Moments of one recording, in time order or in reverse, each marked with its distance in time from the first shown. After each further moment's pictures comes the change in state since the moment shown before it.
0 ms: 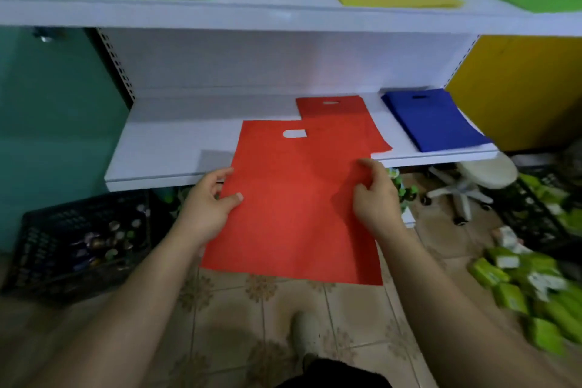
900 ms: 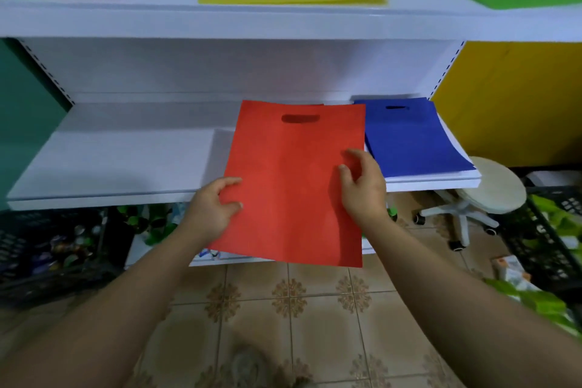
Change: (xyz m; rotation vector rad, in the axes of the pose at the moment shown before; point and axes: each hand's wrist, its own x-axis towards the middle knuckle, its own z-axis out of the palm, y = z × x) left_hand 0.091 0.001 0.219 0.273 0.030 -0.024; right_hand 0.196 0.124 -0.087 0.093 -0.037 -0.141
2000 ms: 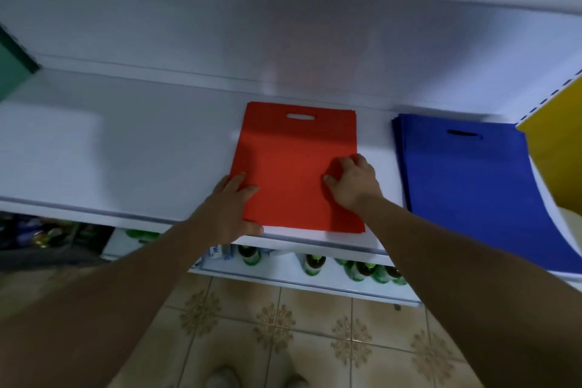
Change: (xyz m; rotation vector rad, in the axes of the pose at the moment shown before) left_hand 0.198 -0.052 0.097 0.924 -0.244 0.016; right_hand 0.224 0.120 0.109 -0.603 -0.565 -0.015
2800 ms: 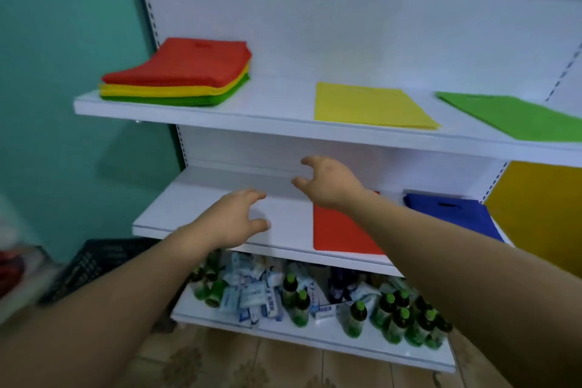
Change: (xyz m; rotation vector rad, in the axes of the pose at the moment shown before) left_hand -0.323 -0.074 -0.181 -0.162 0.323 0.097; right_hand -0.288 -0.291 -0.120 -0.112 0.199 -0.445
